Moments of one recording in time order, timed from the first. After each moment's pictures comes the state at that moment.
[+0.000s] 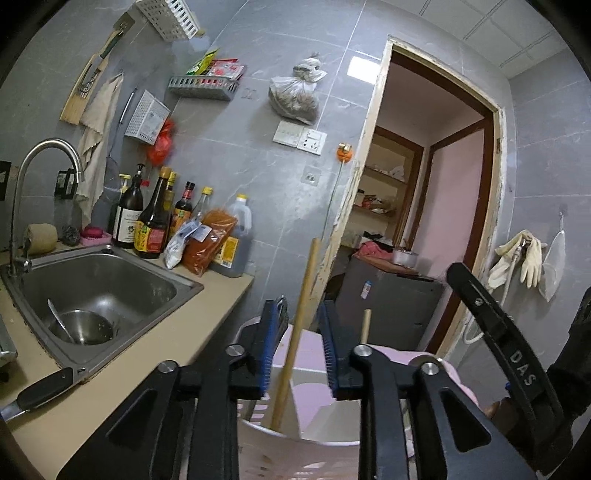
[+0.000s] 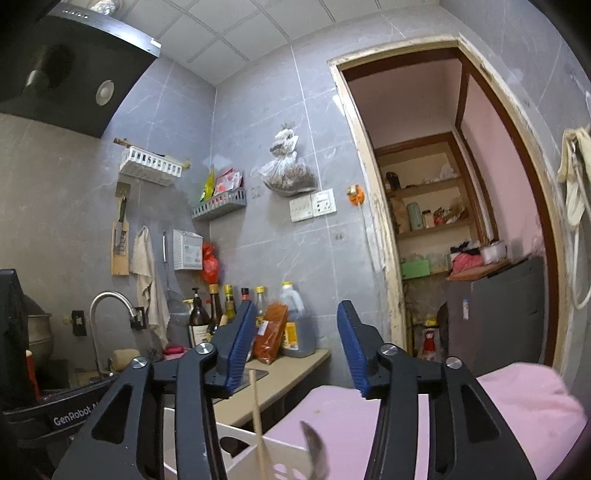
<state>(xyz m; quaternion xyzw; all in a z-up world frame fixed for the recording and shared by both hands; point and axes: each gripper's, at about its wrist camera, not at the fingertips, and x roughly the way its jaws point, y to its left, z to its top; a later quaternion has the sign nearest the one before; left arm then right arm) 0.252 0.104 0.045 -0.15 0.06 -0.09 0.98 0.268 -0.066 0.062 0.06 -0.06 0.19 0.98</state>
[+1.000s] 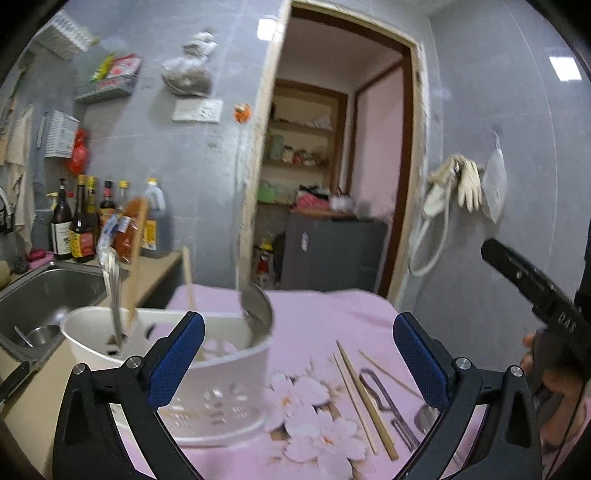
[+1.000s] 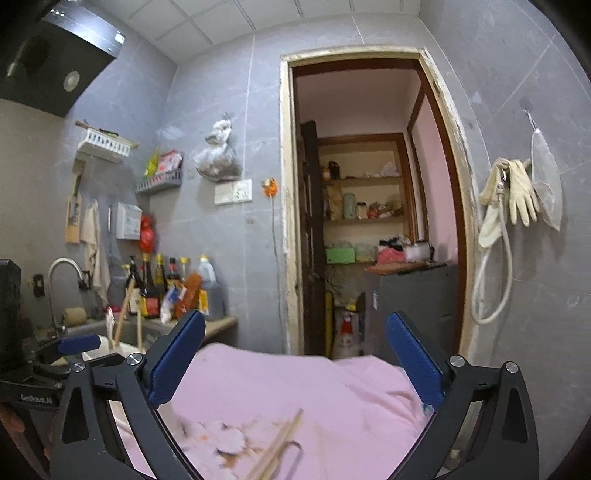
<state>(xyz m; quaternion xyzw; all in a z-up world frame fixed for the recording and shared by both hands) 0.220 -0.030 0.037 -0.03 0.13 -0.19 0.97 0.194 -0.224 0.075 0.00 0.01 0.08 1.00</state>
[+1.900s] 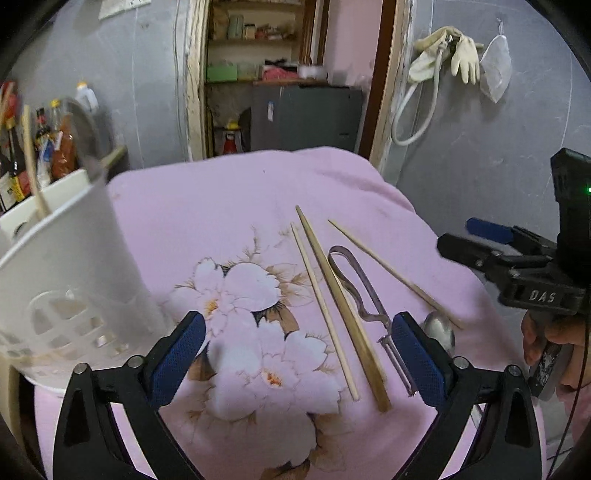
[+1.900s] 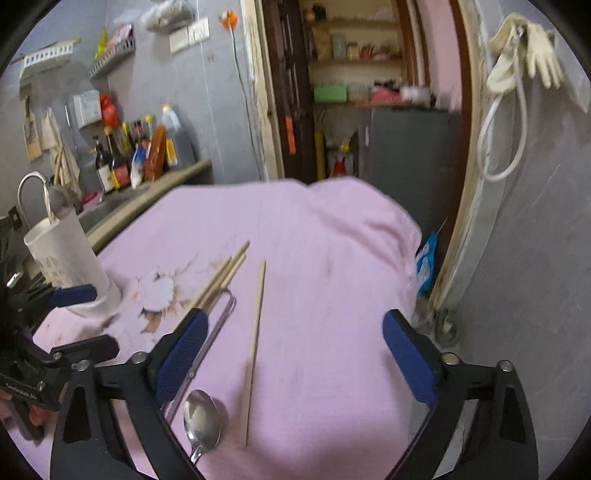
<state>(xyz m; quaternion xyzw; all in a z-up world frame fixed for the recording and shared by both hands) 0.282 -0.114 -0.036 0.05 0.36 -0.24 0.90 0.279 -0.284 -0.019 0.01 0.34 0.08 0.94</state>
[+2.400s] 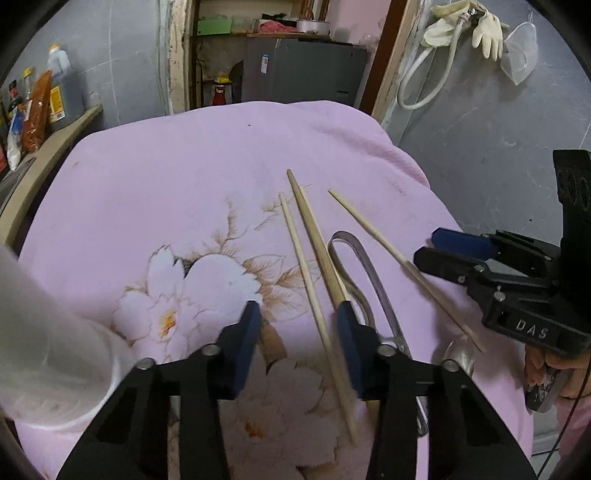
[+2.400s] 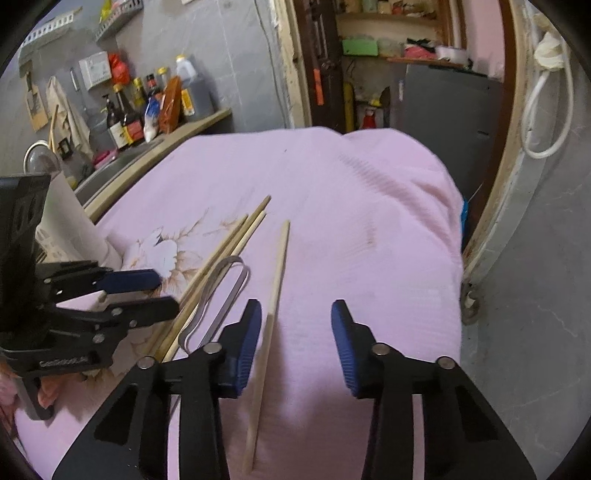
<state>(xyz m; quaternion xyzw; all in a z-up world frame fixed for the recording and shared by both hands) 0.331 -0.132 -0.055 0.05 0.45 -0.25 0.86 0.315 -0.268 -0.041 0.00 0.42 0.14 0.90</state>
